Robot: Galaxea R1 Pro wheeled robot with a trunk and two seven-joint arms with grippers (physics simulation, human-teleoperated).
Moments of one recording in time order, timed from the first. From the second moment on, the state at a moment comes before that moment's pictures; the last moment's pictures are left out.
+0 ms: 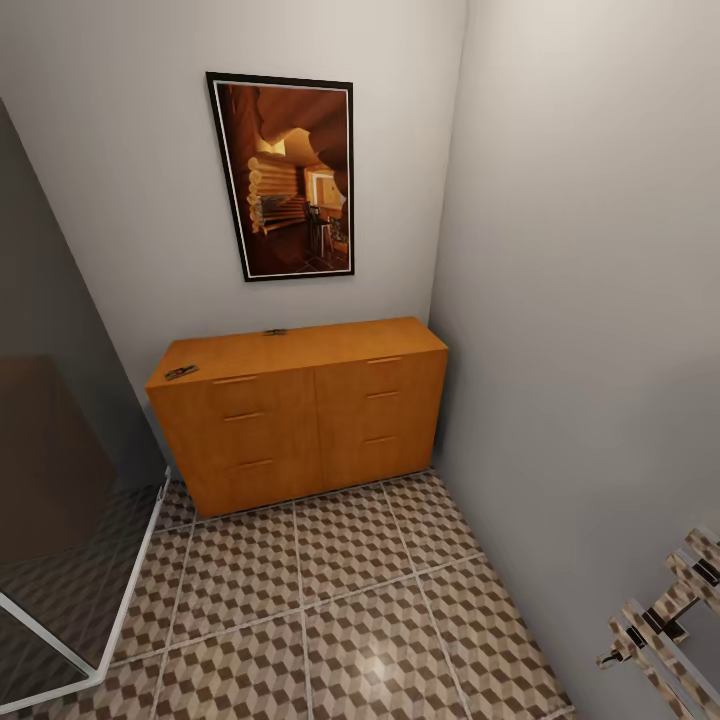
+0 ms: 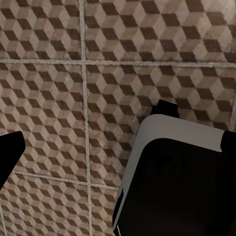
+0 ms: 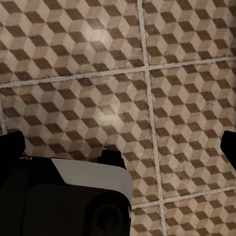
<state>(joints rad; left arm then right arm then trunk) -0.37 0.04 -0.25 0.05 0.49 0.02 0.23 -0.37 0.08 0.28 0.02 -0.12 -0.14 -0.17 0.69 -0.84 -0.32</state>
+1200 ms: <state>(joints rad) -0.37 0.04 -0.25 0.05 0.49 0.02 0.23 -0.37 0.08 0.29 0.02 -0.11 -0.14 -0.17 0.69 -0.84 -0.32</state>
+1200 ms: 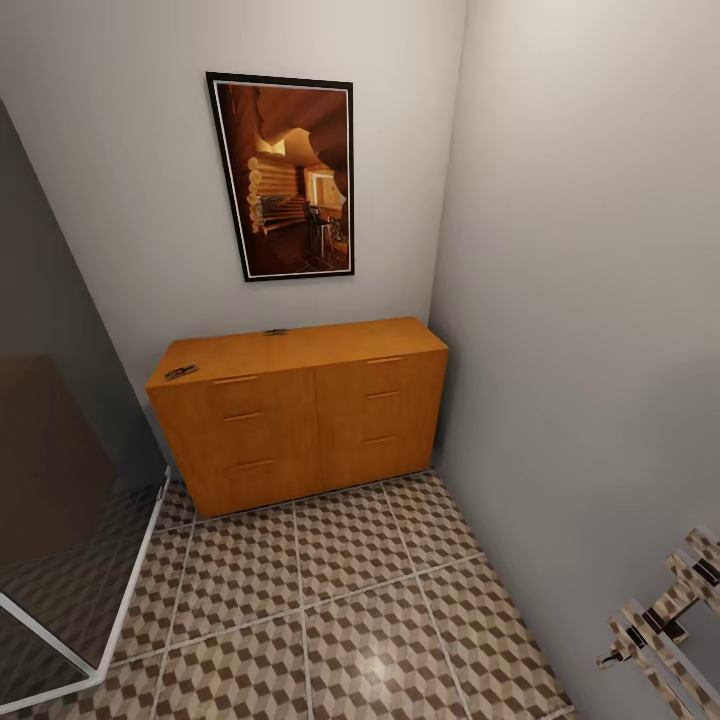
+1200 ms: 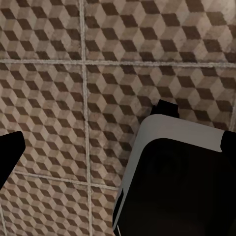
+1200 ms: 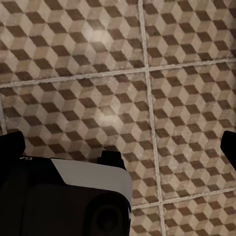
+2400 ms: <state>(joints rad) -0.37 -0.01 -0.25 -0.14 0.48 0.04 0.23 -0.39 0.07 0.29 -0.16 -0.10 0.00 -0.16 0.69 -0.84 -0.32</state>
